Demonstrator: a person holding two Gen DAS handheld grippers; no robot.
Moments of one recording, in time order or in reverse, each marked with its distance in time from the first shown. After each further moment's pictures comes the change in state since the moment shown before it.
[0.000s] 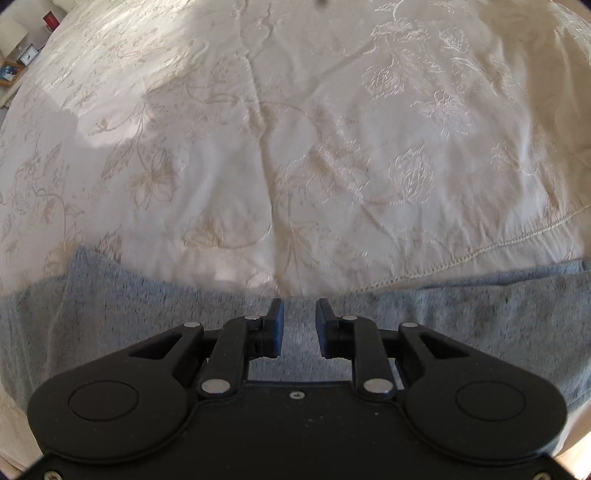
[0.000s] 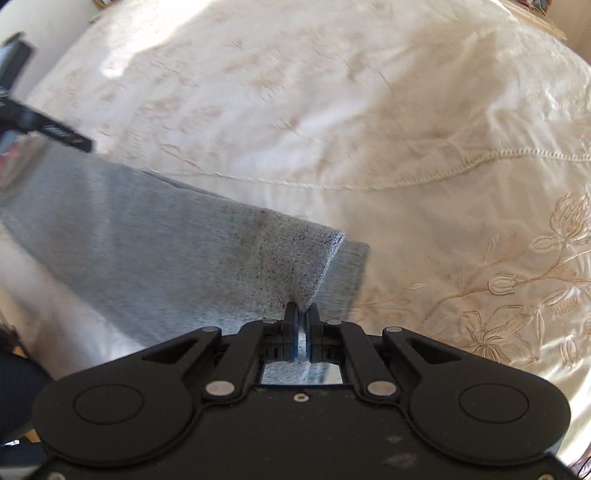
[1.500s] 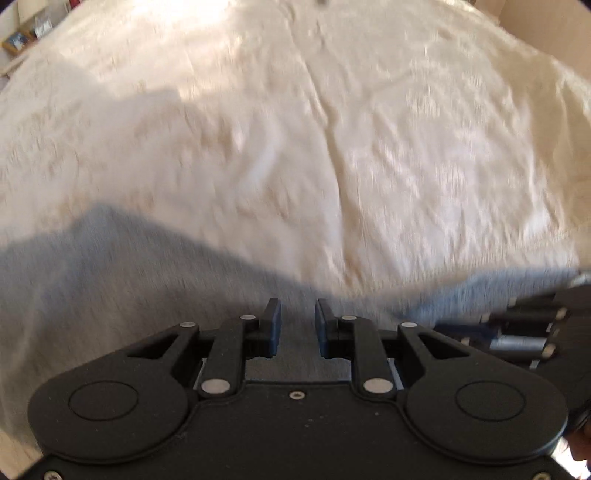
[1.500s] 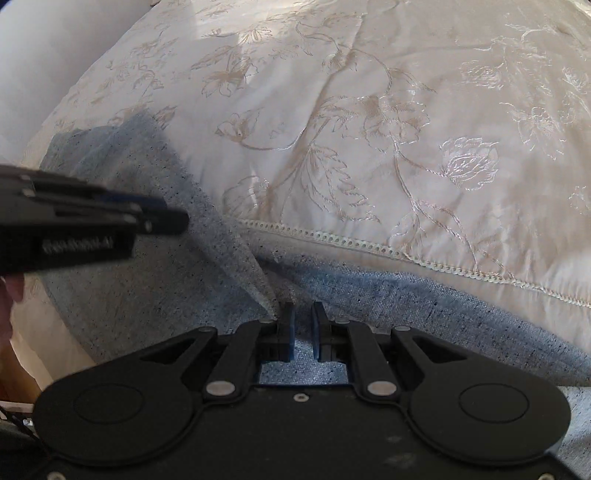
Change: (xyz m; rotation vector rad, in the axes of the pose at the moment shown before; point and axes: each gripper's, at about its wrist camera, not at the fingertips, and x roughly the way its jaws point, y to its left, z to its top) left arm 0.013 0.091 -0.053 -0.093 -0.182 -0.144; right arm 0.120 0.250 0.112 -0.076 -0.010 0.206
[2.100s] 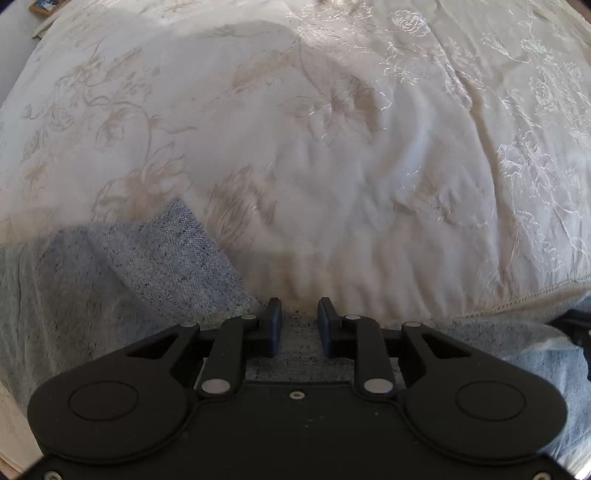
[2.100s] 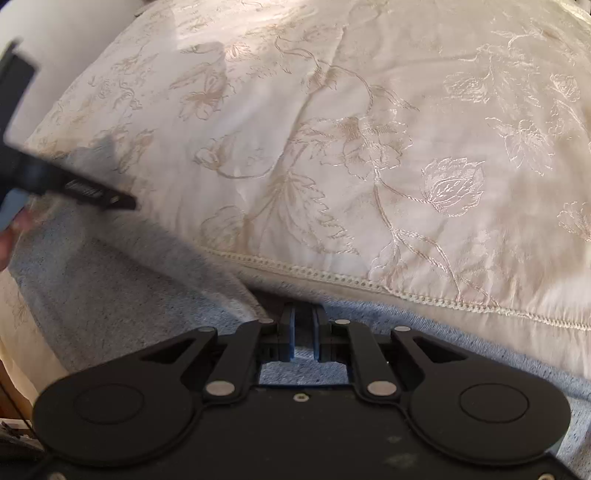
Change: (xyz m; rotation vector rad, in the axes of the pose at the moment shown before) left arm 0.047 0.078 0.013 -0.079 0.201 0.147; right arm 0.014 -0.006 0.022 0.020 -0.020 -0.039
